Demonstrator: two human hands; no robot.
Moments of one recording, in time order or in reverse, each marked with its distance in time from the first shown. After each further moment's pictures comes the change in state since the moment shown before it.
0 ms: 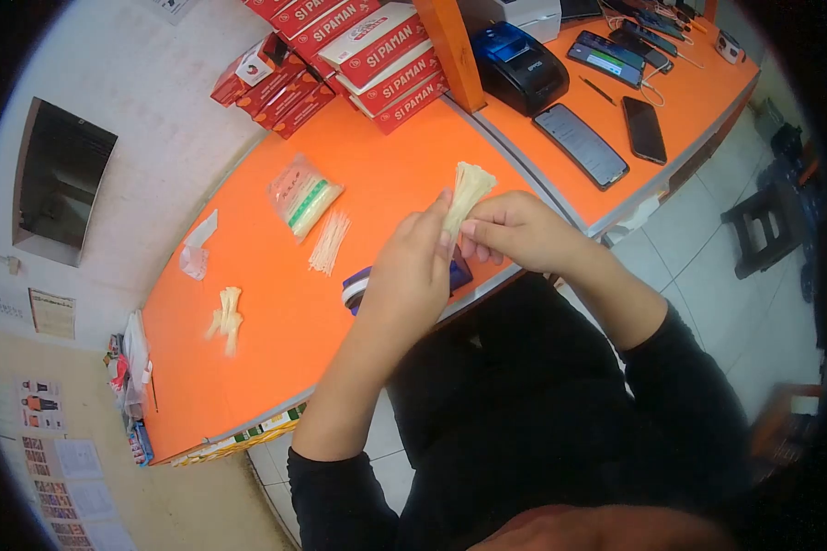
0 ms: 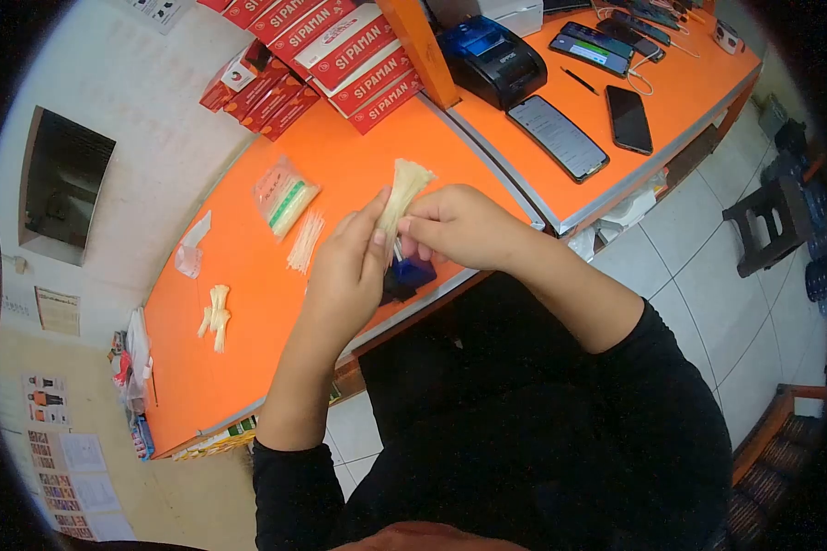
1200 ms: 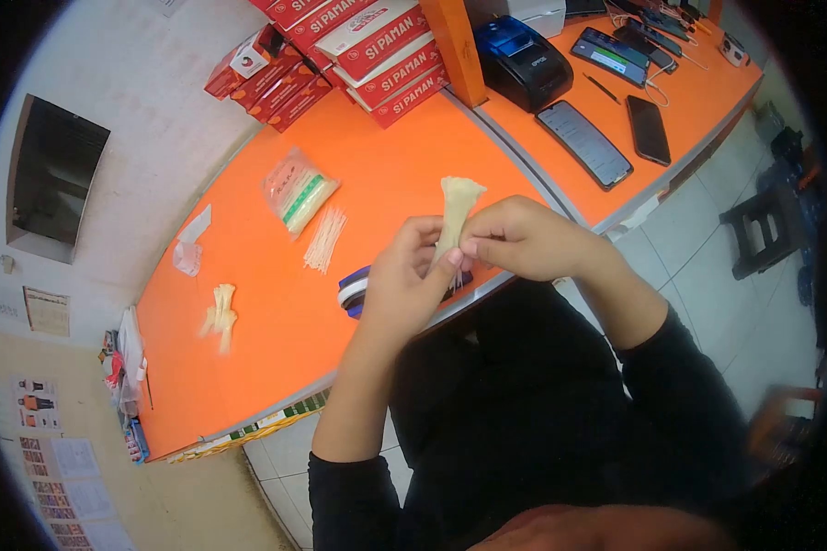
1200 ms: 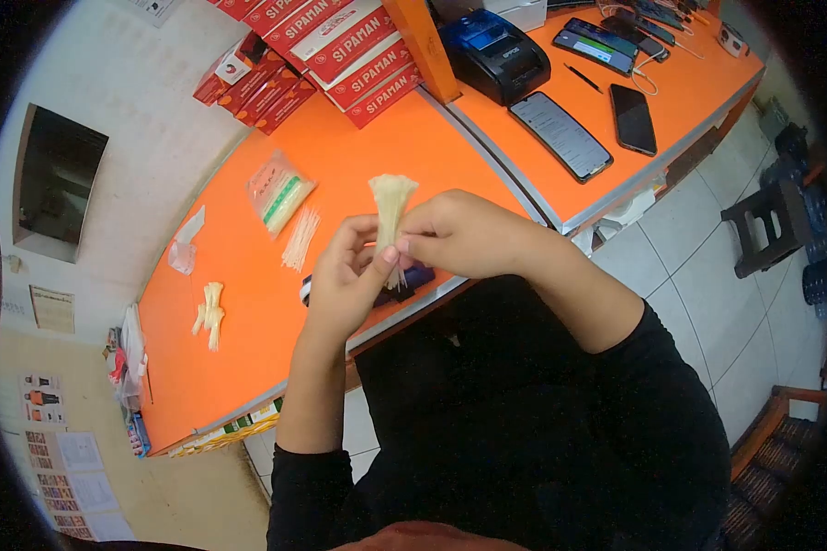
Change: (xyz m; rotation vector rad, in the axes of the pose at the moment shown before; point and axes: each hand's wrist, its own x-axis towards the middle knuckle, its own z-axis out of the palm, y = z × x) left_hand -0.013 -0.021 0.017 -0.716 -0.075 -0.307; right_hand 0.003 0.001 -0.007 -0.267 -0.145 -0.231
